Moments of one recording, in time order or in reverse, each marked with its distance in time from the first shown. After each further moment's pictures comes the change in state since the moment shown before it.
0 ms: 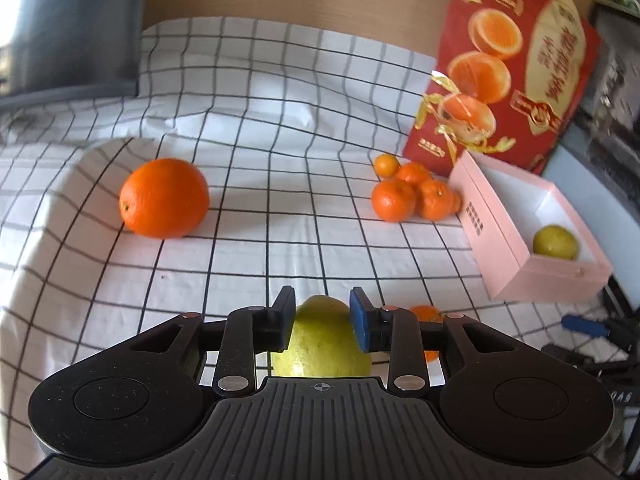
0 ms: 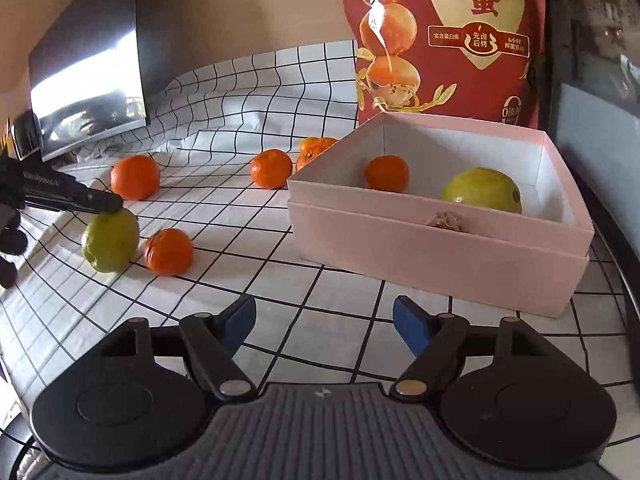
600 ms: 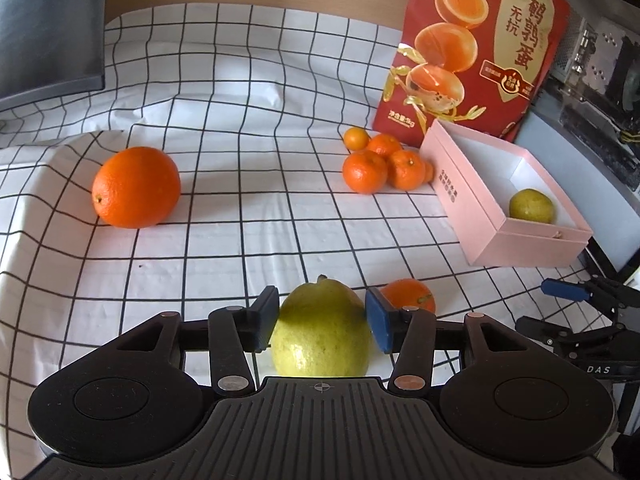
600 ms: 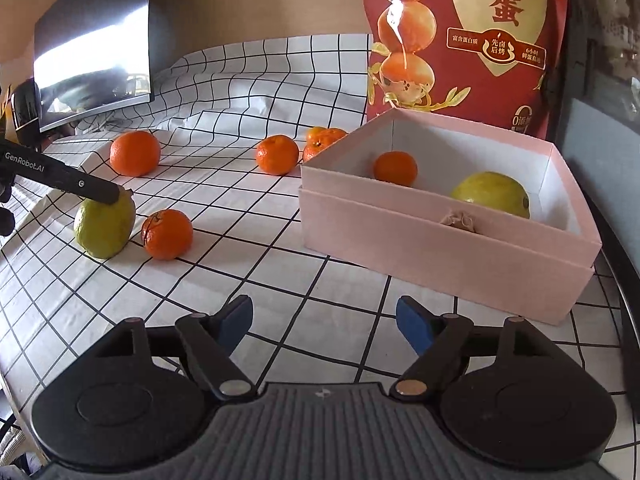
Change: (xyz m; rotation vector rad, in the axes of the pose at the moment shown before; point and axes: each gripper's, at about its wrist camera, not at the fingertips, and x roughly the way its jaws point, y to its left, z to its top) left arm 0.001 0.000 -0.002 0.054 0.063 -0.077; right arm 0.005 0.015 -0.001 -0.080 0.030 -0.044
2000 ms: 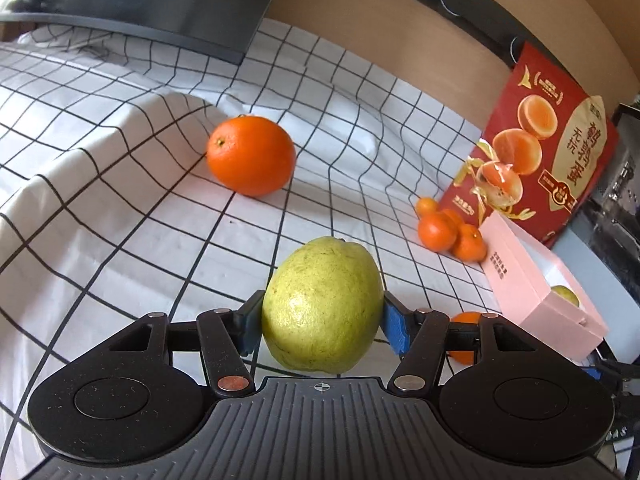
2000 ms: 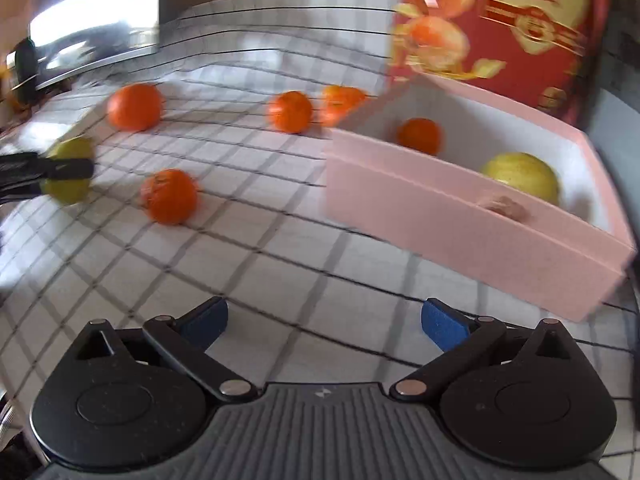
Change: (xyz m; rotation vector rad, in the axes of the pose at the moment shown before) left arm -0.008 0.061 -0.072 -0.325 -0.298 0.027; right arm 0.019 0.021 0.007 -0.077 0.148 0.025
